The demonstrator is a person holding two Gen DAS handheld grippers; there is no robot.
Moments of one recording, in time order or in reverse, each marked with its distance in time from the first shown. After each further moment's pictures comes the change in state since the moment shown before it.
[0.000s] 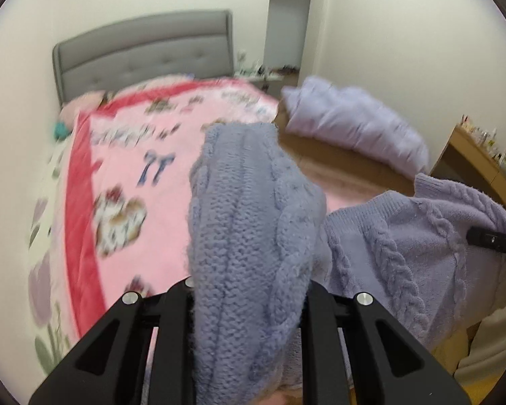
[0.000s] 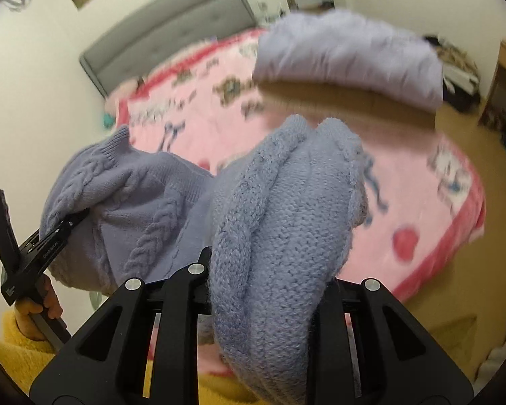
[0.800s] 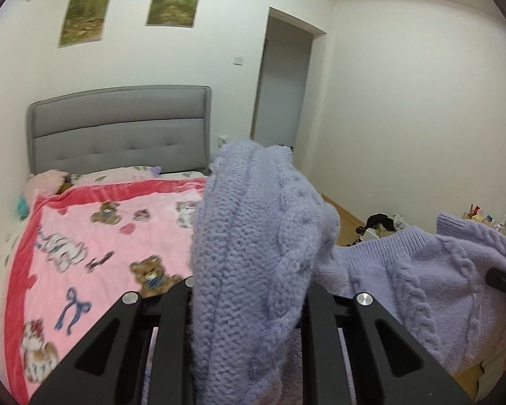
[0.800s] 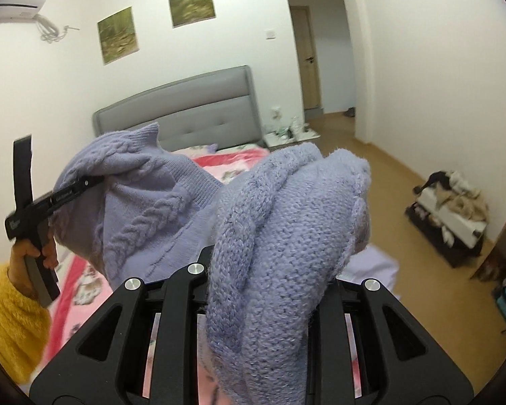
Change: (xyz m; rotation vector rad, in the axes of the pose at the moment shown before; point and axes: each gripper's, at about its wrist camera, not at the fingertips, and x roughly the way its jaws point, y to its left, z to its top) left arm 0.185 -0.220 0.362 -0.061 -0.294 -0.004; right arm -0.016 -0.234 0.380 -0.254 -0.365 0.030
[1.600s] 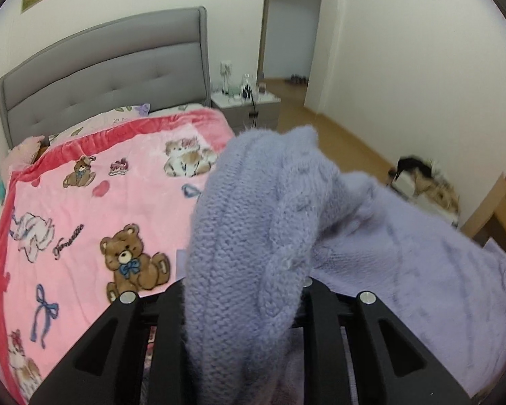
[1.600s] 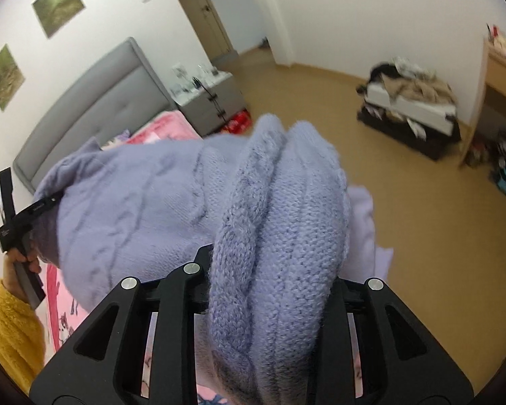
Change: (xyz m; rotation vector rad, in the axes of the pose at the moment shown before) left arm 0.281 0.020 -0.036 0.050 0.315 0.078; right arm 0.183 -0.163 -0.089 0.427 0.219 -0.194
